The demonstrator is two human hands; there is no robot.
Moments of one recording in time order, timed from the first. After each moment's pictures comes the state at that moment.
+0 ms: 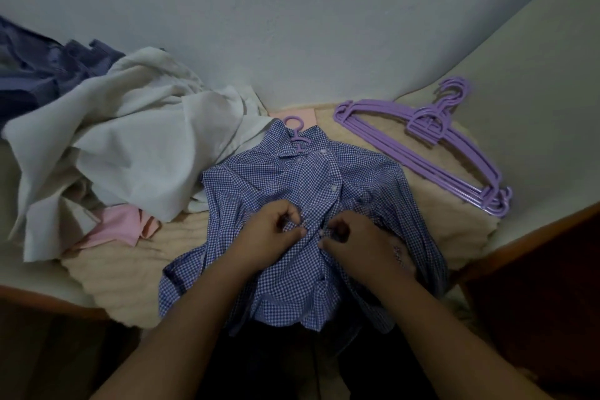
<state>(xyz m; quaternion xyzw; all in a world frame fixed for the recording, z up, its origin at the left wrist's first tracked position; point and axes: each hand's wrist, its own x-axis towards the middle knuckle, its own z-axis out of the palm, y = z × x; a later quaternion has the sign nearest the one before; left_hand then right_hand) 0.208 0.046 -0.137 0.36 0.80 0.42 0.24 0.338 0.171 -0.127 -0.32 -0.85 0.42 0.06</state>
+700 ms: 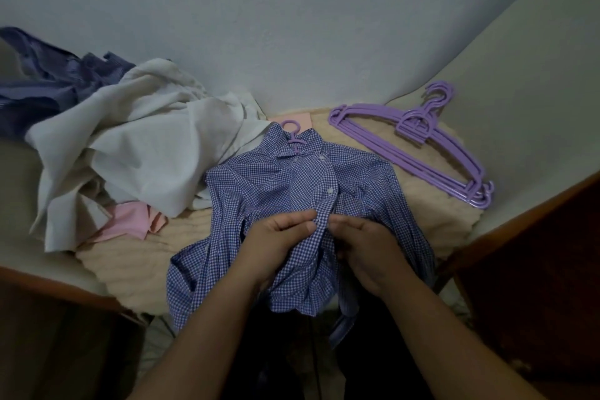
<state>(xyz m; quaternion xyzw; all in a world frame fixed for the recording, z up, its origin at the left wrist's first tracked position) 0.263 0.038 -0.112 0.12 0.60 0.69 0.40 0.360 0.159 -0.124 -0.34 -0.50 0.78 0.14</state>
